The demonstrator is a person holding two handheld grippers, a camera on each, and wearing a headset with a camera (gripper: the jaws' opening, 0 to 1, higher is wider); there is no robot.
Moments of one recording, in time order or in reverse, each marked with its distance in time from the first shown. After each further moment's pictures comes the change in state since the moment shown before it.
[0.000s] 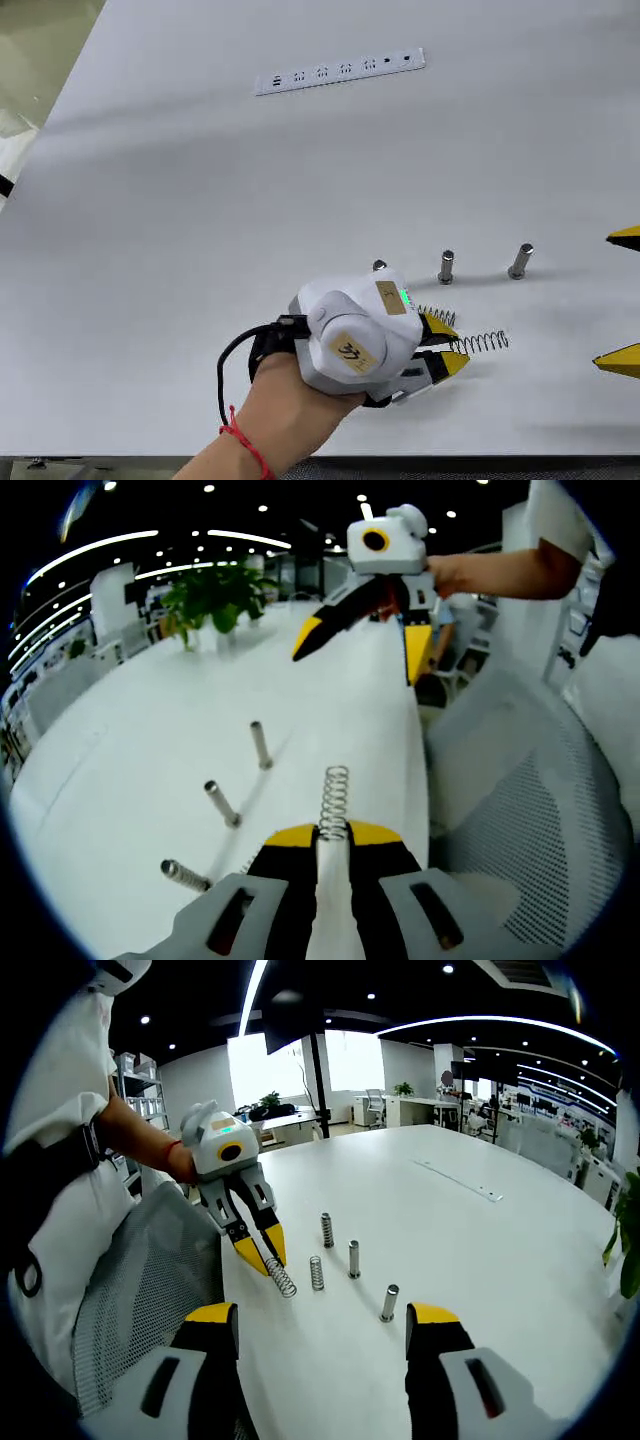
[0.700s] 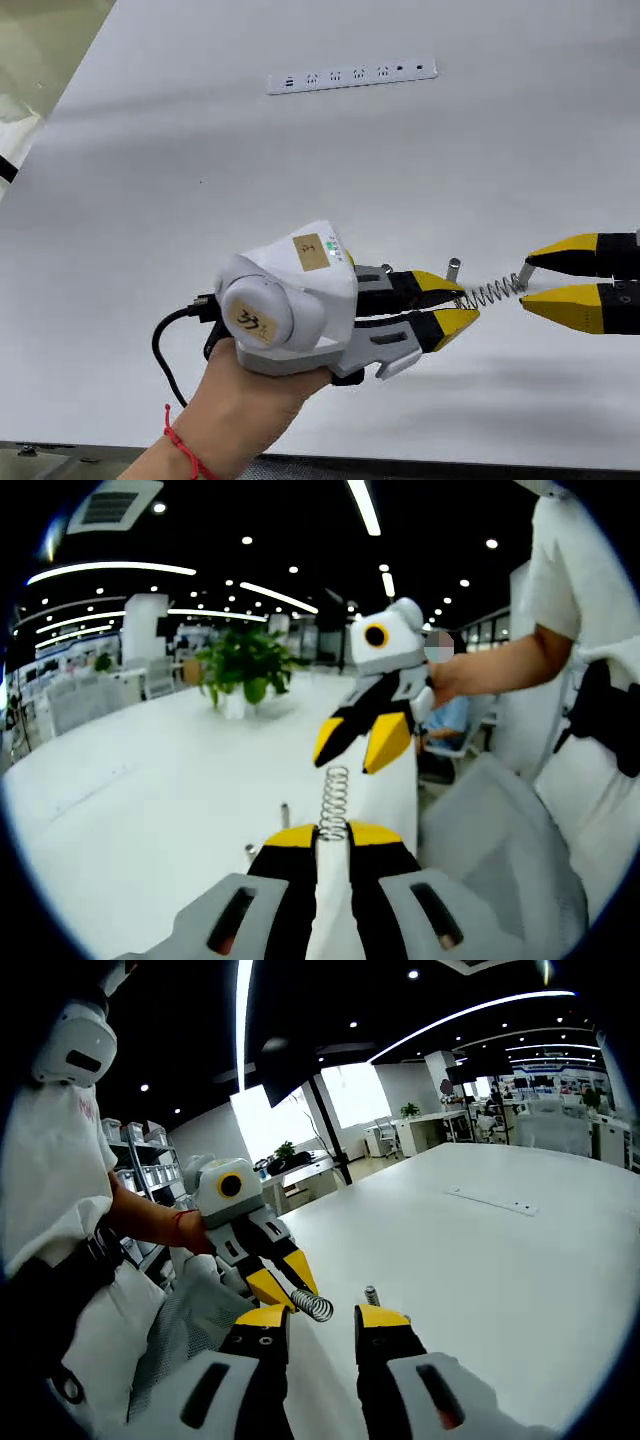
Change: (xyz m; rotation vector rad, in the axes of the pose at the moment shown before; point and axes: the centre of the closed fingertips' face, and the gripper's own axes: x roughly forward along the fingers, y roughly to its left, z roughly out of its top) left arm -0.055 0.010 0.063 -0.090 -0.302 0.037; right arm 0.026 0.017 0.066 0.190 -0.191 0.139
